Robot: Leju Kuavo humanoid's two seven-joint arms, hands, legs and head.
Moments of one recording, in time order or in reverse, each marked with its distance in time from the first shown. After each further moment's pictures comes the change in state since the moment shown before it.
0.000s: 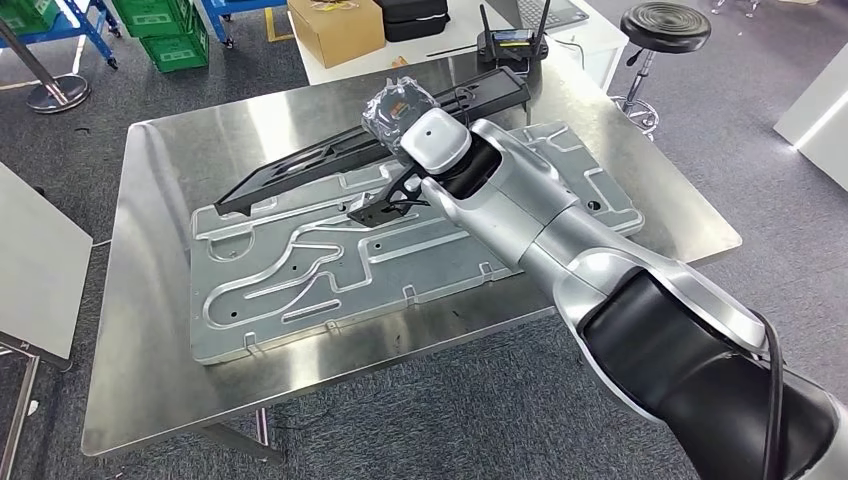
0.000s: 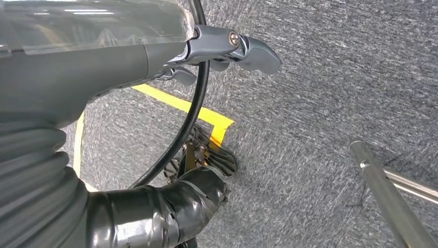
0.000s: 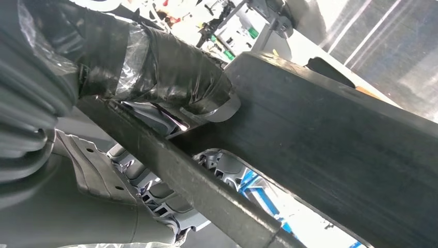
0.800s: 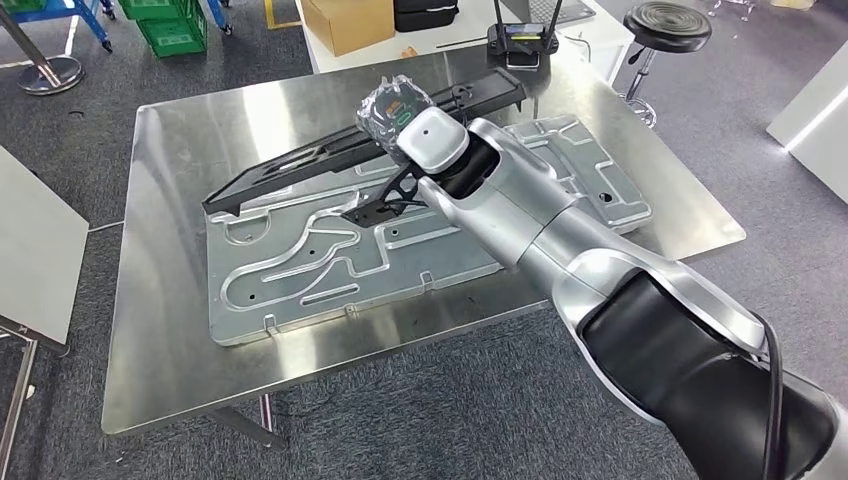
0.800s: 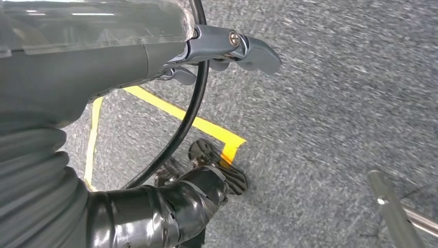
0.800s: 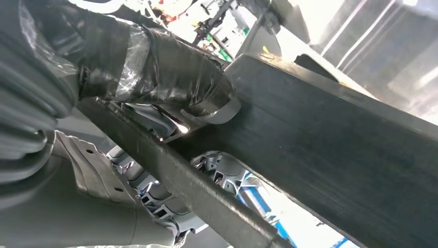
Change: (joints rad) left arm 0.004 0.000 0.000 0.000 0.006 0.012 0.013; right arm -0.002 0.000 0.000 -0.017 -0.018 0.000 0.001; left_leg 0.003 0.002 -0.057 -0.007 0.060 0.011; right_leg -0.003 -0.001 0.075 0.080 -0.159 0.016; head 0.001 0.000
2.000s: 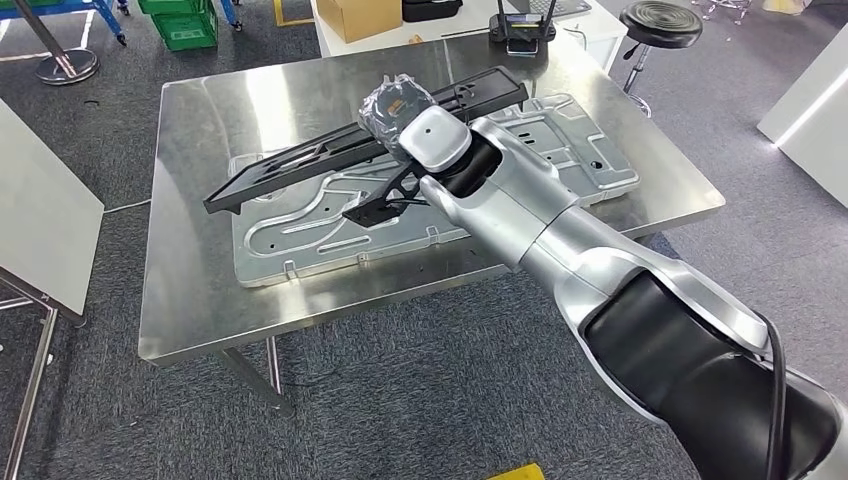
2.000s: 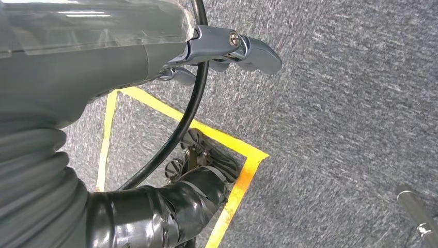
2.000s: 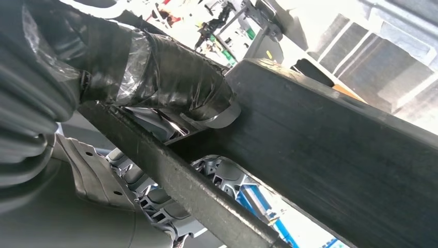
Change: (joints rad) left arm -0.002 -0.003 0.000 0.000 0.001 0.002 0.000; right arm -0.002 -0.002 0.001 -0.004 -0.013 -0.001 0.005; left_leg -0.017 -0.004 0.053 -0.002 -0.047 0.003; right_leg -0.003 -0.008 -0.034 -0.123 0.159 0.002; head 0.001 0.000
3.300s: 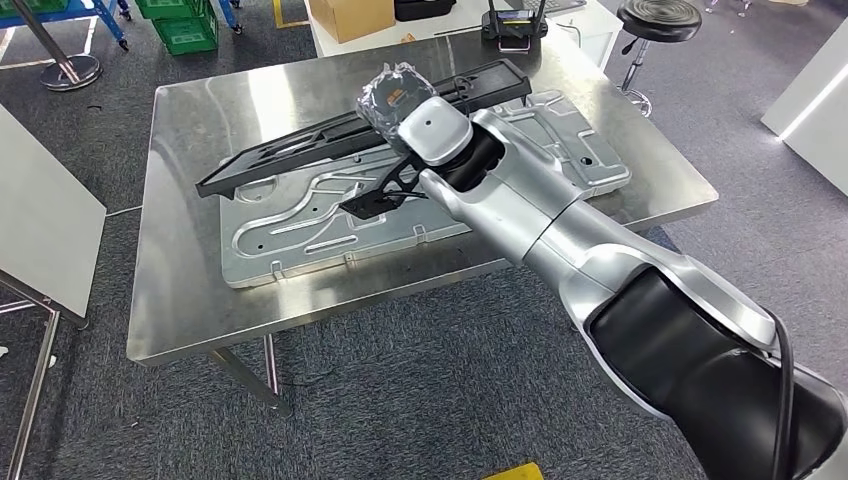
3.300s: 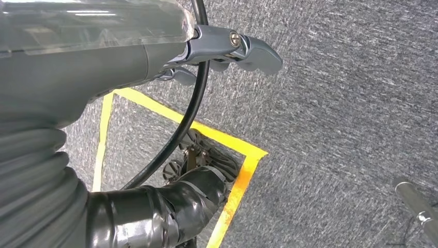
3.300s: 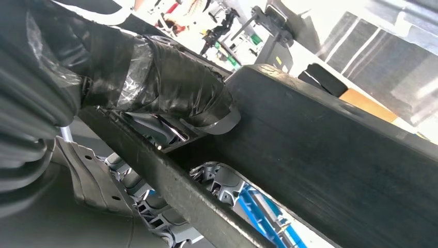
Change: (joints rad) left arm 0.000 0.000 0.000 0.000 -0.022 0.000 -0.028; right arm -0.015 -0.015 0.012 -0.041 -0.037 0.011 0.038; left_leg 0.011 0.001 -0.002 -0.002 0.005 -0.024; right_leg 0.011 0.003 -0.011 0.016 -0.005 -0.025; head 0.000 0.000
